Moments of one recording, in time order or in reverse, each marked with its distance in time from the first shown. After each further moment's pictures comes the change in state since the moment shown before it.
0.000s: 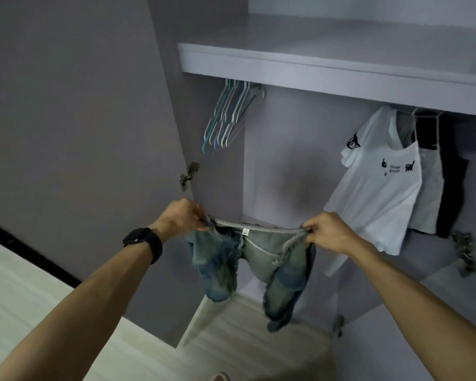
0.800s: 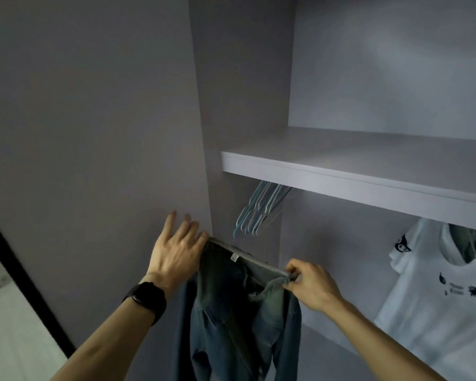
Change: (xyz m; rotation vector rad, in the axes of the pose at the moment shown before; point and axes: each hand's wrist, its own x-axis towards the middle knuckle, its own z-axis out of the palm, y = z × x) left_hand -0.022 0.028 -0.088 1.000 0.827 0.112; right_hand 0.079 -0.089 -0.033 -0.045 0.196 -0.254
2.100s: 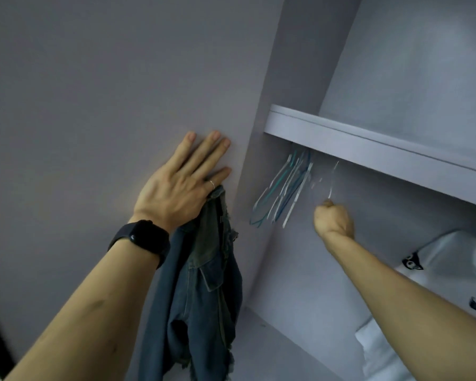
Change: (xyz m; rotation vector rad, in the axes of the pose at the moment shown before) left_hand 0.012 -0.062 0.108 0.247 0.179 -0.003; right_hand 0.177 -0.044 0.040 0.080 0.572 0.466
